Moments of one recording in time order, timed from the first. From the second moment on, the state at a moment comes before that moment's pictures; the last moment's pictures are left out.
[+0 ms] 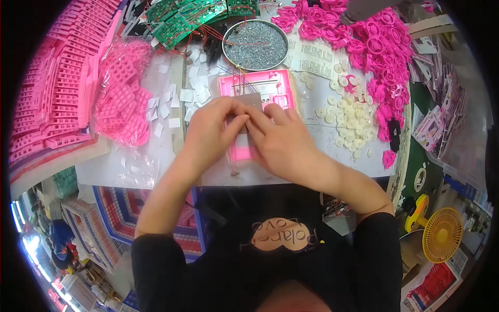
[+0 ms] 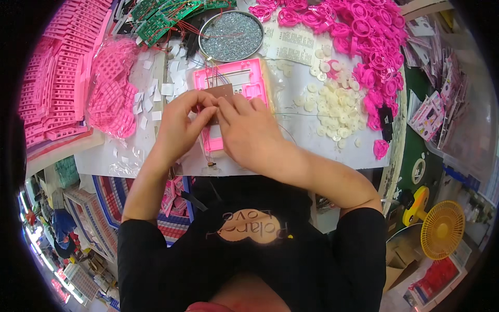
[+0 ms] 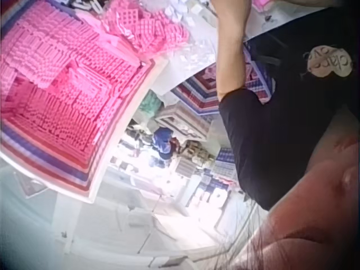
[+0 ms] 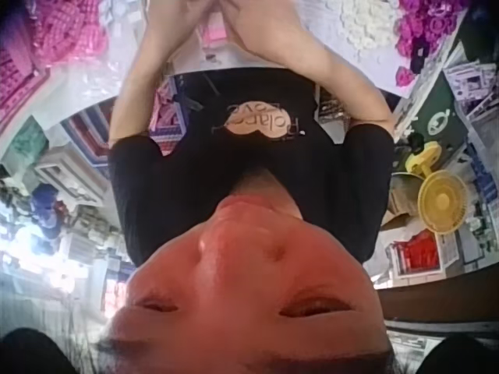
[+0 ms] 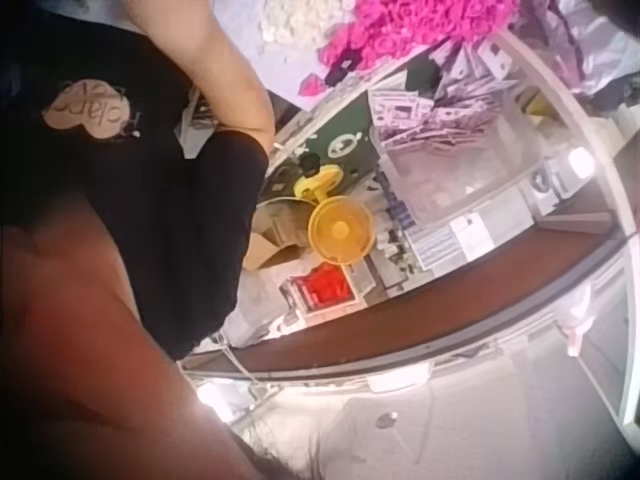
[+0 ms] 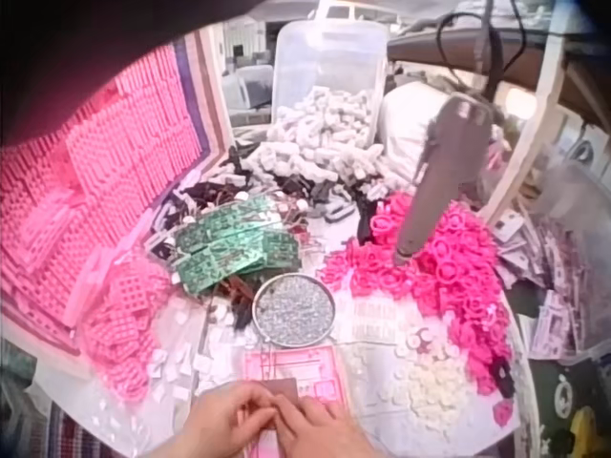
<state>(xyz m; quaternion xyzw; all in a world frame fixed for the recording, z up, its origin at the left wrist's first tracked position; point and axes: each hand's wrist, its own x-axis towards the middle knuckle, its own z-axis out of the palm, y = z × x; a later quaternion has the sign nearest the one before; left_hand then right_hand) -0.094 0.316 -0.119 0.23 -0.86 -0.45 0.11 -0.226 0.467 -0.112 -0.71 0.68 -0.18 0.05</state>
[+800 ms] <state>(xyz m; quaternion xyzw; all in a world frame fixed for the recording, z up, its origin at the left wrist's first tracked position) -0.072 0.357 -0.152 0.20 -0.89 -0.31 0.27 -0.247 0.421 -0.078 -0.52 0.27 -0.72 0.37</state>
